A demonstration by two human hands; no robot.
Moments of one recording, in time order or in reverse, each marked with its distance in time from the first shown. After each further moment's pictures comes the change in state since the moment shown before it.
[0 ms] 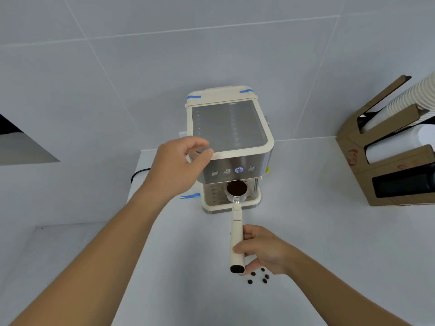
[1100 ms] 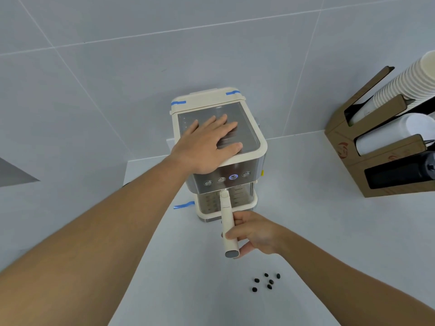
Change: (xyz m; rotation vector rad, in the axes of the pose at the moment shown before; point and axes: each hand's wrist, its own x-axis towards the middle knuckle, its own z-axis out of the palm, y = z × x) left_hand 0.095 0.002 0.053 0.540 -0.369 0.339; right_hand 0.033 -0.034 -0.008 0.009 0.008 -0.059
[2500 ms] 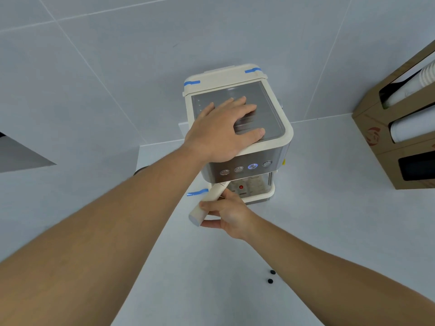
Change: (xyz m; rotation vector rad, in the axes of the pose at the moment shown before) left_hand 0.000 0.001 0.000 -0.103 0.084 -0.021; right_hand 0.067 -0.019 0.068 0.475 0.069 -0.108
